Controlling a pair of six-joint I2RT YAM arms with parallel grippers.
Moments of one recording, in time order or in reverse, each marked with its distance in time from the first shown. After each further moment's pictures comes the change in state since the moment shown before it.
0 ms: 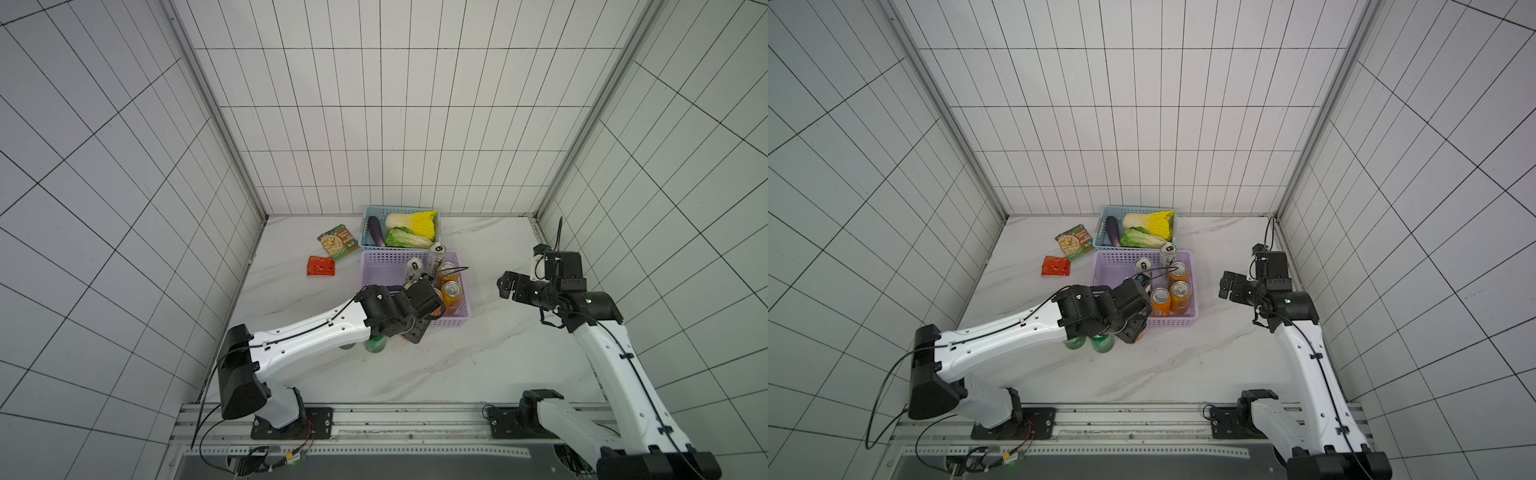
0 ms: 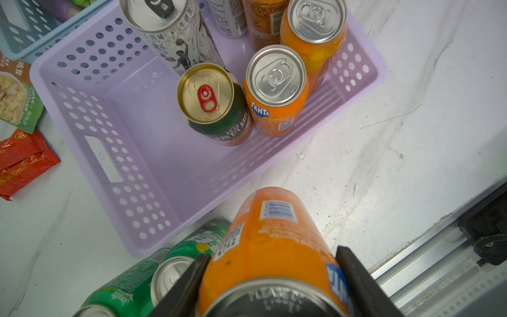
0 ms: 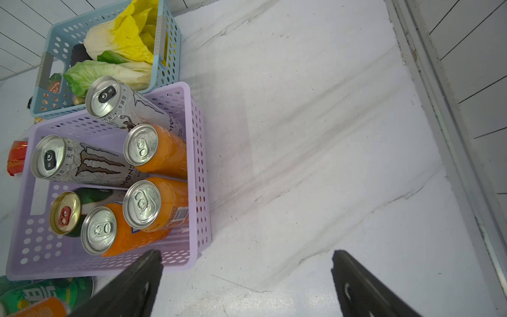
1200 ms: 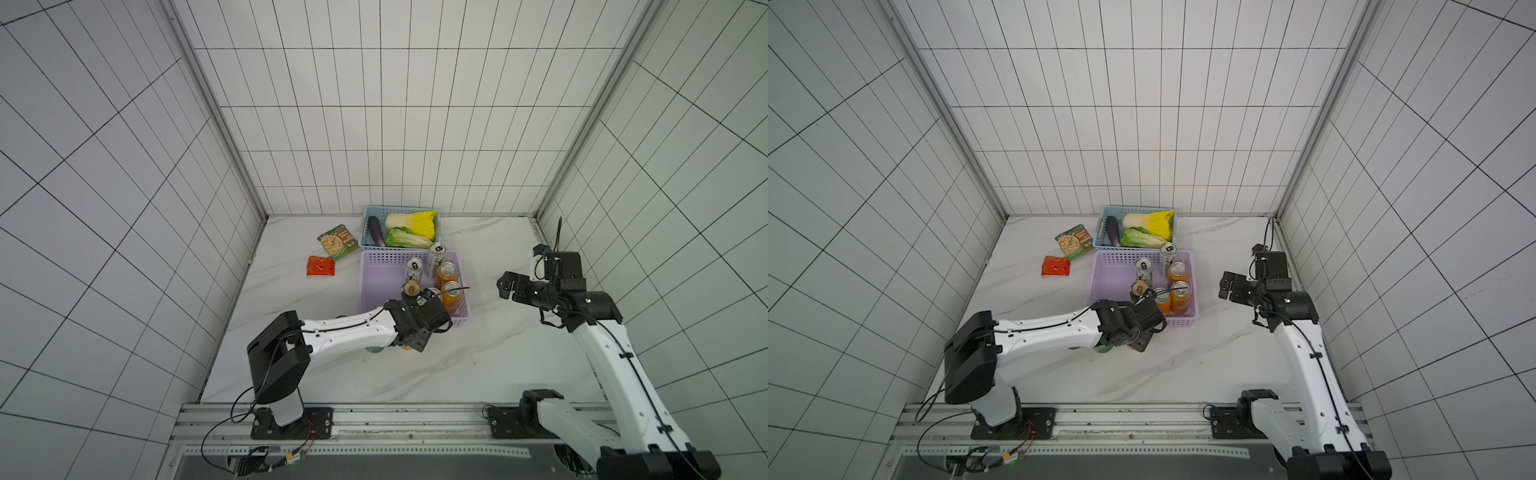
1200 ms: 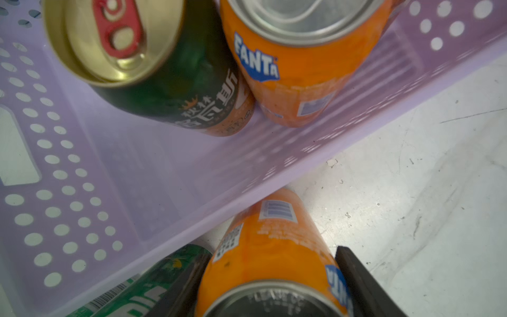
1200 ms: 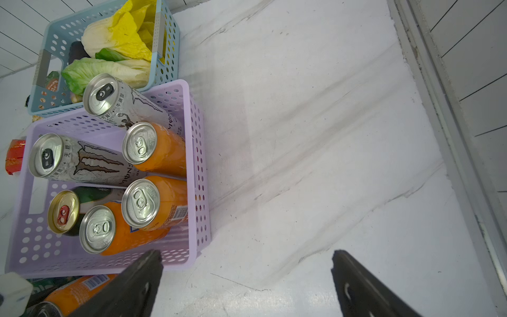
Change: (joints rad) left arm 0.000 0.175 -0.149 0.210 -0.054 -0.071; right arm 0.000 0.005 0.000 -0.004 0.000 0.000
